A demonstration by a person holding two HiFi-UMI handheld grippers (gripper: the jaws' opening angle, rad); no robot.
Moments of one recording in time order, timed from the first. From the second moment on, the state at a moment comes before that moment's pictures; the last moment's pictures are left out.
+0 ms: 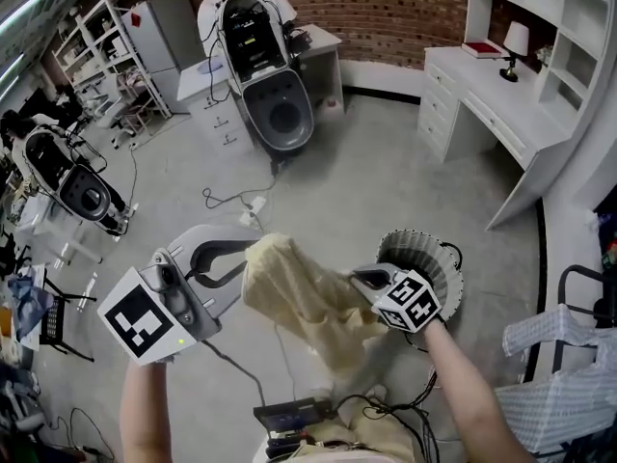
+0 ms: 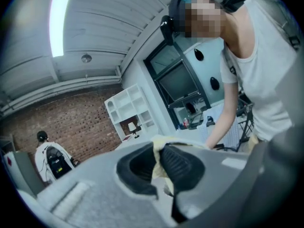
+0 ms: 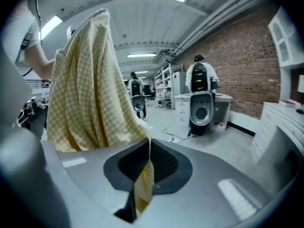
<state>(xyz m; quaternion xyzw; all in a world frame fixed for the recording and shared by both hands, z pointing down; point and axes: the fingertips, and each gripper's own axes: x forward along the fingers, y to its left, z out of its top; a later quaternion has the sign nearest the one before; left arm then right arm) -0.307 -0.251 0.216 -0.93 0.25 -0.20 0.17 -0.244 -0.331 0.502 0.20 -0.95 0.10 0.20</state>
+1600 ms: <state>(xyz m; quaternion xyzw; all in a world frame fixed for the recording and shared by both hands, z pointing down) 0.014 -0.017 0.322 -0.95 -0.23 -0.13 0.13 0.086 0.256 0.335 0.94 -0.33 0.08 0.02</state>
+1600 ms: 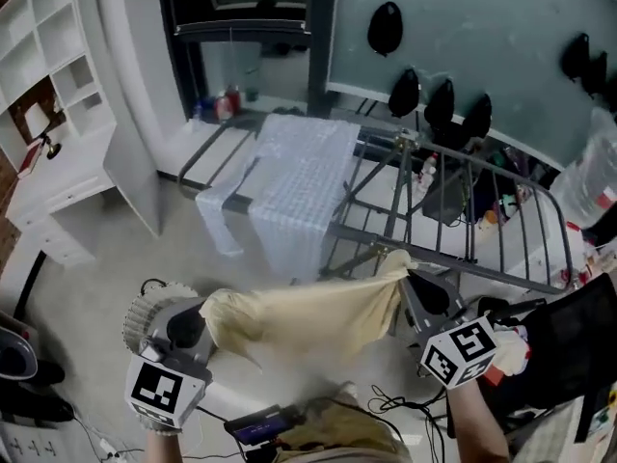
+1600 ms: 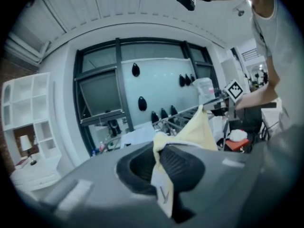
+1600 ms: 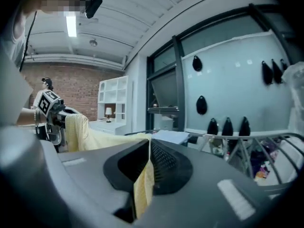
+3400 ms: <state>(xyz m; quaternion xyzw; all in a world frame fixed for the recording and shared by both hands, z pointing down) 0.569 0.480 0.317 -0.86 -0.49 -0.08 0.14 0.436 0.750 0.337 0.99 0.02 0.15 0.08</state>
